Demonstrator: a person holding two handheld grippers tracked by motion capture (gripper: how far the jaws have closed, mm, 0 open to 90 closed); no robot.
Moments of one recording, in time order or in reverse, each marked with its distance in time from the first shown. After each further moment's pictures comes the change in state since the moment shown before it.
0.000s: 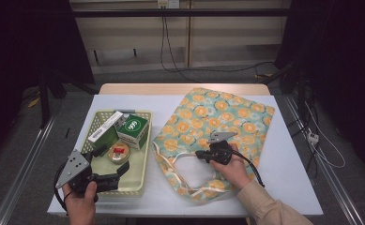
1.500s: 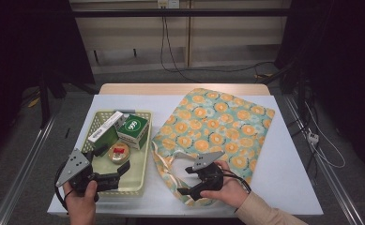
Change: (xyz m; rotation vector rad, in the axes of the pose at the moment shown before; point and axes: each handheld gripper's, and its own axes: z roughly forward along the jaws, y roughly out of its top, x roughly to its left) left arm 0.001 0.000 0.002 0.005 -0.013 -0.009; right arm 0.086 0.000 -0.016 0.038 0.243 -0.161
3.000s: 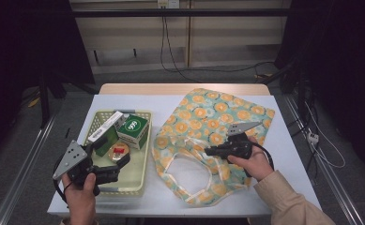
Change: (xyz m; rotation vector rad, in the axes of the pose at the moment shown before) left arm 0.003 0.023 0.008 -0.039 -0.015 -0.013; right arm -0.079 0.008 -0.079 -0.127 -0.064 0.136
